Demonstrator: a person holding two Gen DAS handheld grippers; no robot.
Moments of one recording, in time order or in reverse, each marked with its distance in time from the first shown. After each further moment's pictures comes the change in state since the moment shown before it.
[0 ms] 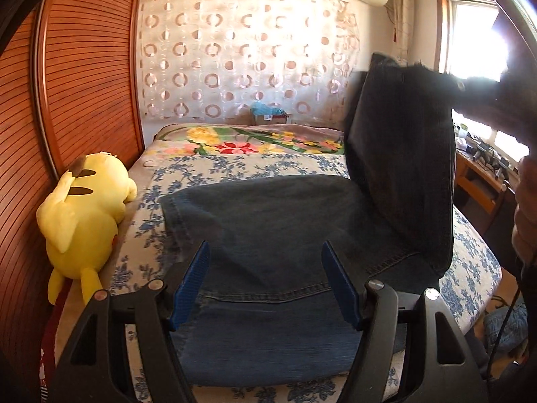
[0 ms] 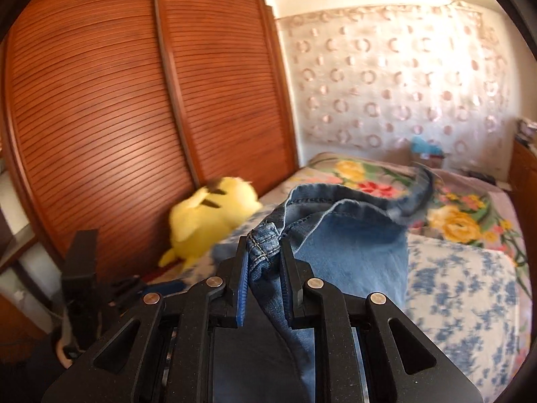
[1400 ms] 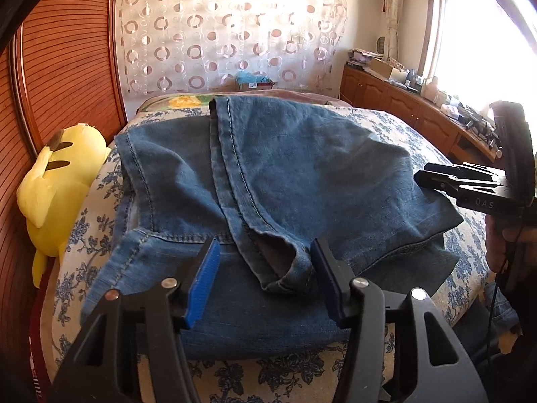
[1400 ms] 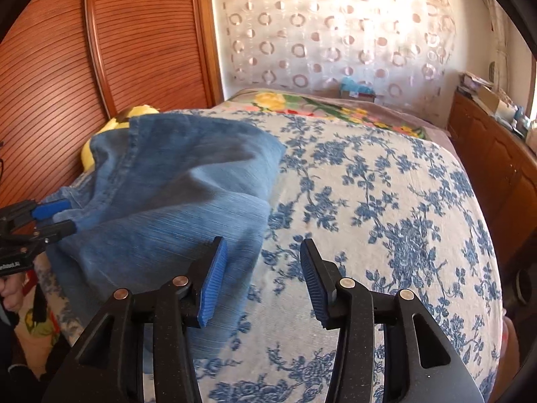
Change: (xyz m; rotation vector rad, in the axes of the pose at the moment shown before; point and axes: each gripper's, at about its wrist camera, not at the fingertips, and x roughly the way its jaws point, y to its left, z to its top) left arm 0.034 -0.029 -0.048 0.036 0.139 -0.044; right arm 0.002 -0.107 -0.141 0.073 0.212 -0.326
